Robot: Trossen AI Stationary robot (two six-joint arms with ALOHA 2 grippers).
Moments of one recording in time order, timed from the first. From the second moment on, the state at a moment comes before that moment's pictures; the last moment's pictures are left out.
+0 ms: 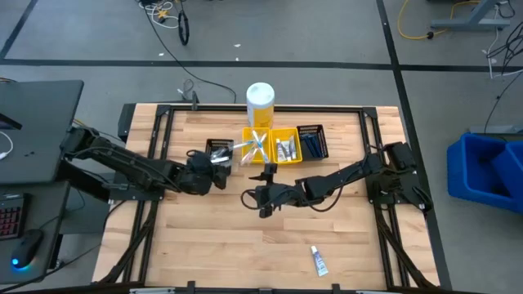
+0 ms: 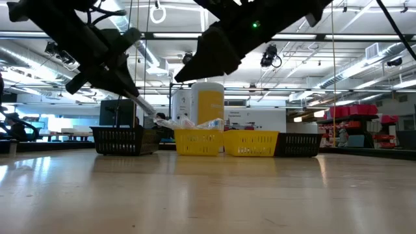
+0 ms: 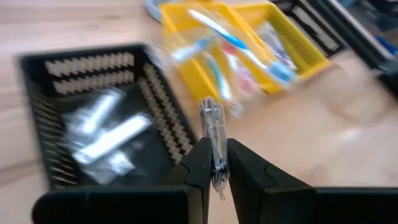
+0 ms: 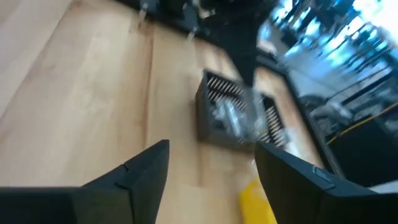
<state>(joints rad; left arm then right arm) -0.26 1.16 0.59 -0.30 -0.76 -1.20 0.25 1.87 1.16 0.18 0.55 -0.26</state>
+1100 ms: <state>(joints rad) 0.10 1.16 0.36 -0.03 -0.59 -0.83 0.27 1.87 1.16 0.09 0.54 -0.17</state>
